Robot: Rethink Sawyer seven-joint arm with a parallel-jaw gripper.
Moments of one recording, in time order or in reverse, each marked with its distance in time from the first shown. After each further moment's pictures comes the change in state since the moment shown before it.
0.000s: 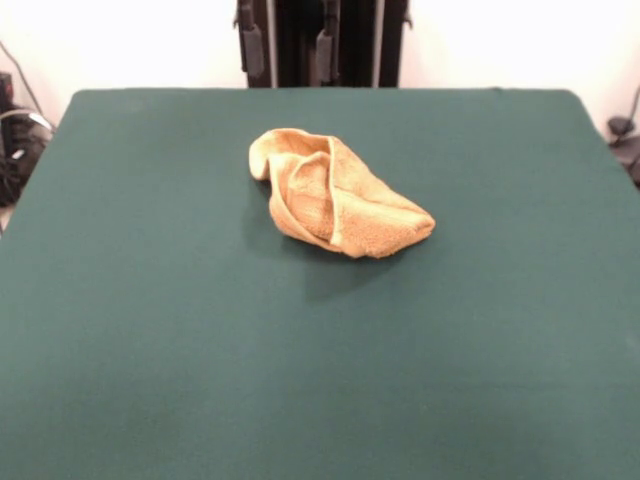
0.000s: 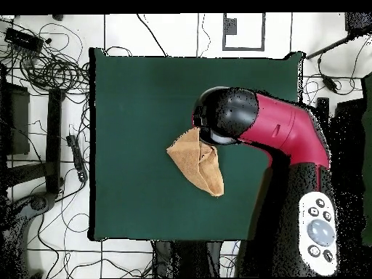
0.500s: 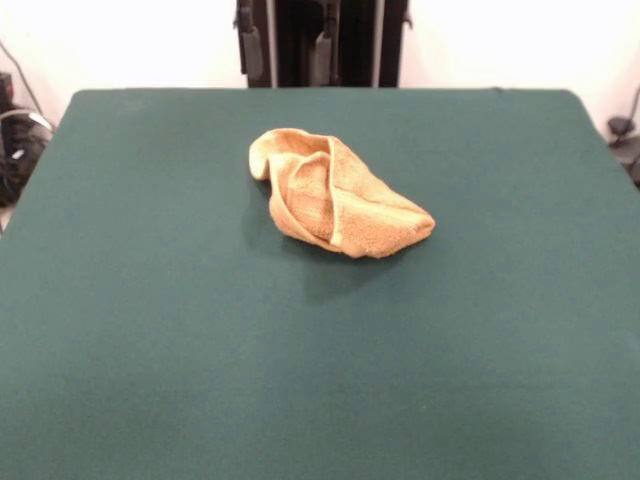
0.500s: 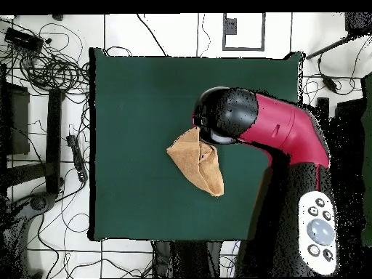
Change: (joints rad) arm 0.000 0.002 0.000 0.000 0.000 -0.013 0.000
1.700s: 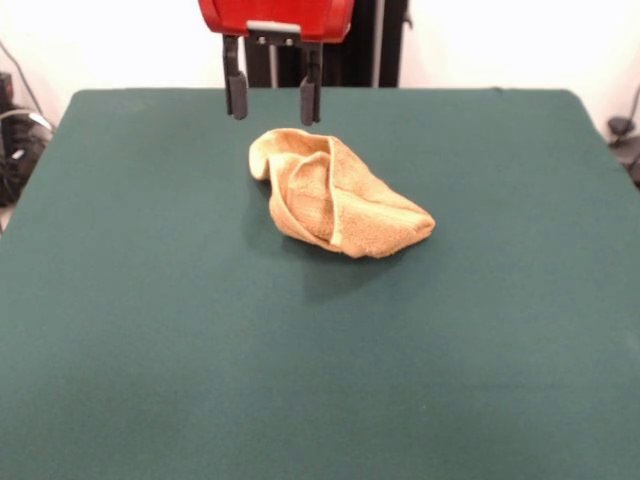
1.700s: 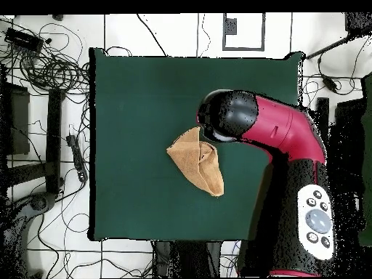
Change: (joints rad) arm -0.012 0.046 0.000 0.000 0.000 -0.079 0.000
